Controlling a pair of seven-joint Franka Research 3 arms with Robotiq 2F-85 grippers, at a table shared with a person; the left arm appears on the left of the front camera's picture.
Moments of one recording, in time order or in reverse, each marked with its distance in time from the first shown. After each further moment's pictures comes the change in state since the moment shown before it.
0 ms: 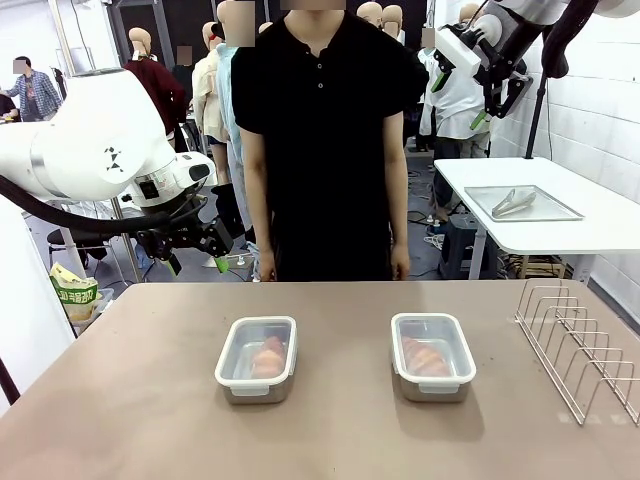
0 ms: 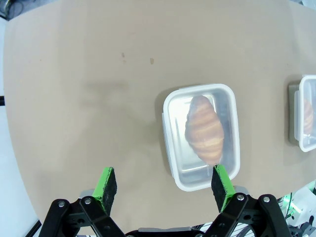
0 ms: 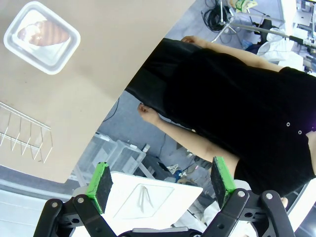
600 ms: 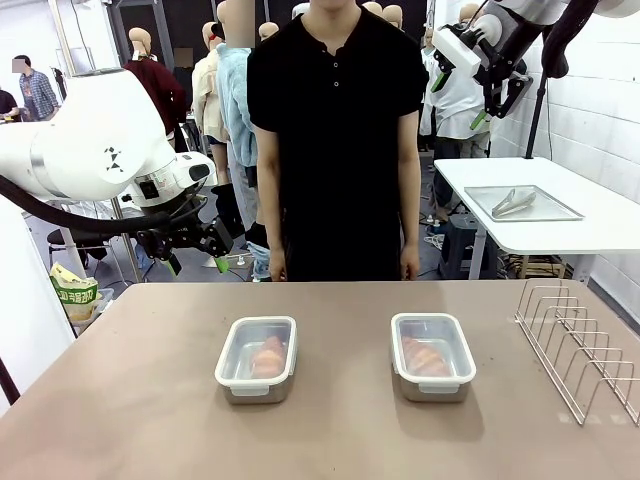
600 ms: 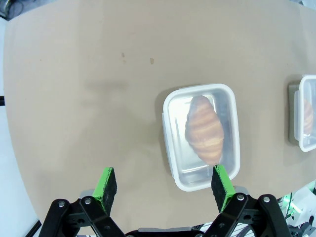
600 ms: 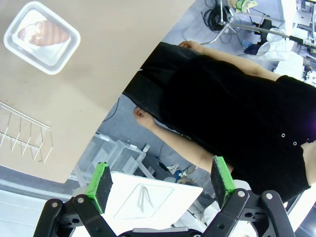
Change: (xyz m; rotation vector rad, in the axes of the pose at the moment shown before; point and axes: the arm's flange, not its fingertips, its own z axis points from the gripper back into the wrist) left arm 0.000 0.000 0.000 0.000 0.000 0.000; right arm 0.000 0.000 0.000 0.000 0.000 0.000
